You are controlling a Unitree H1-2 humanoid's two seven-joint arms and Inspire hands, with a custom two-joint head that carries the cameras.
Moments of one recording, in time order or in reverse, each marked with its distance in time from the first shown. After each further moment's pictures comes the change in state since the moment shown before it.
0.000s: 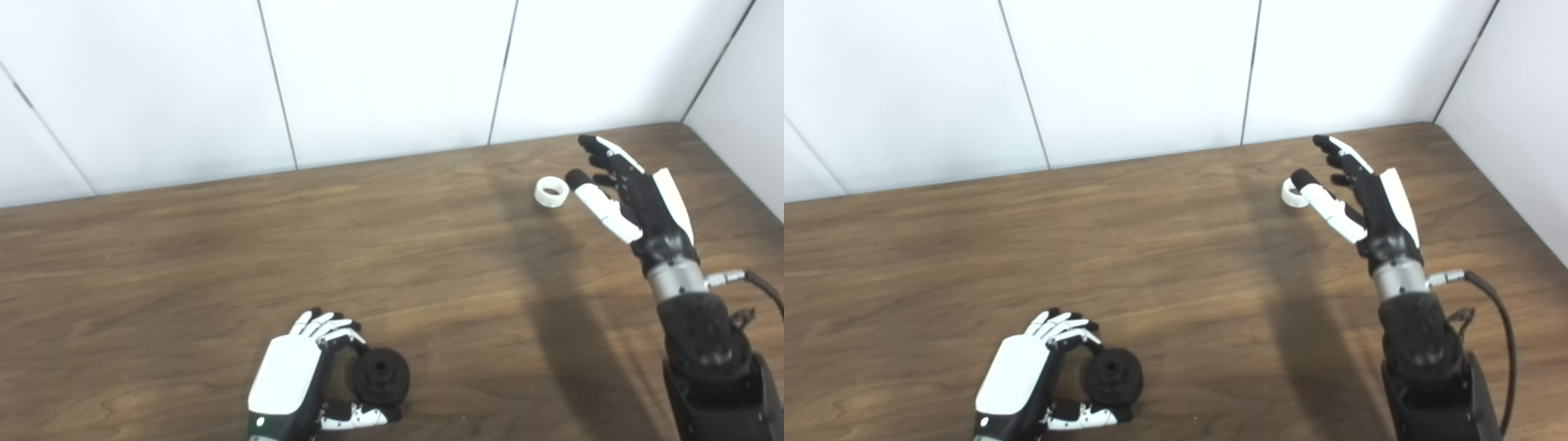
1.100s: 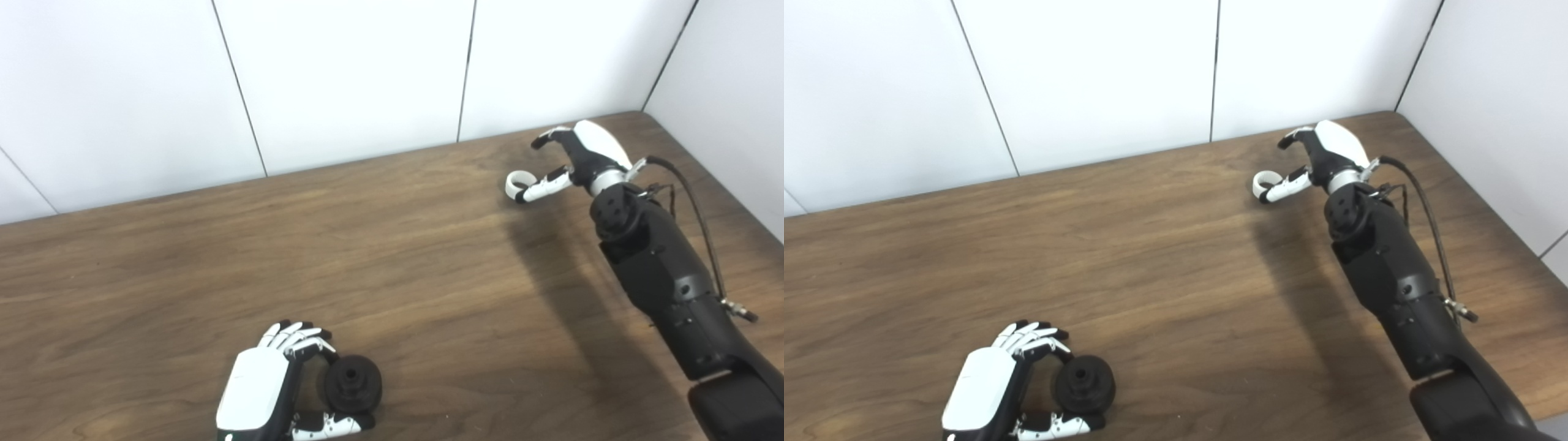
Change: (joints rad) left arm 0.024 0.005 0.046 -0.031 -0.015 -0.010 -0.048; right arm -0.380 -0.180 0.233 0.672 -0.358 0.011 0.144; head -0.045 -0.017
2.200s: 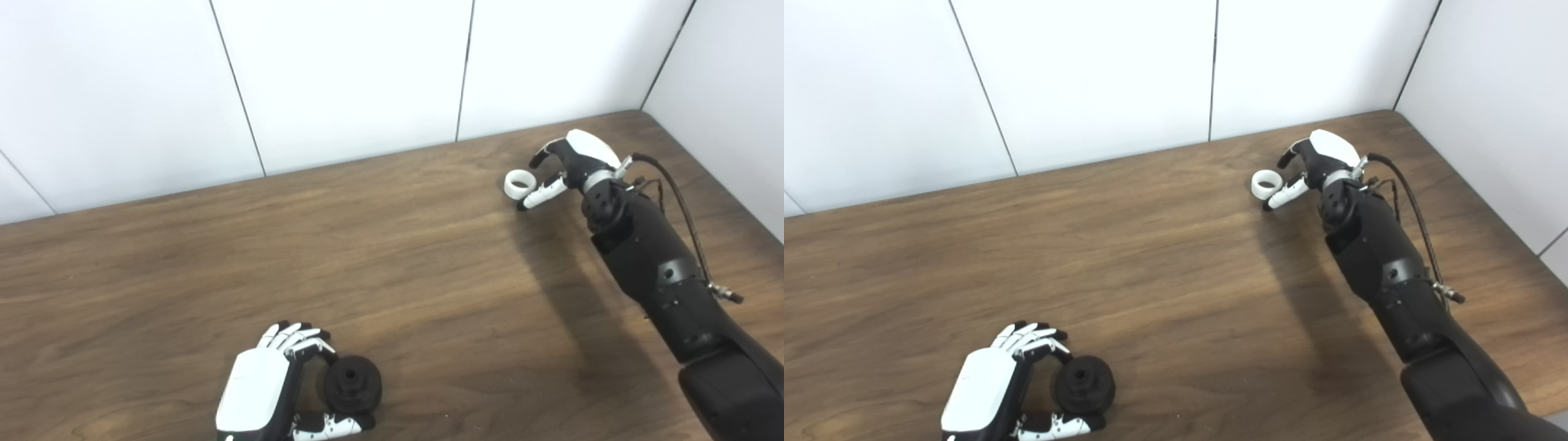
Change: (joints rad) left arm 0.009 -0.015 0.006 -0.016 0.030 0.004 -0.021; right arm -0.052 0.000 0.027 0.122 -0.051 0.000 0.036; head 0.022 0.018
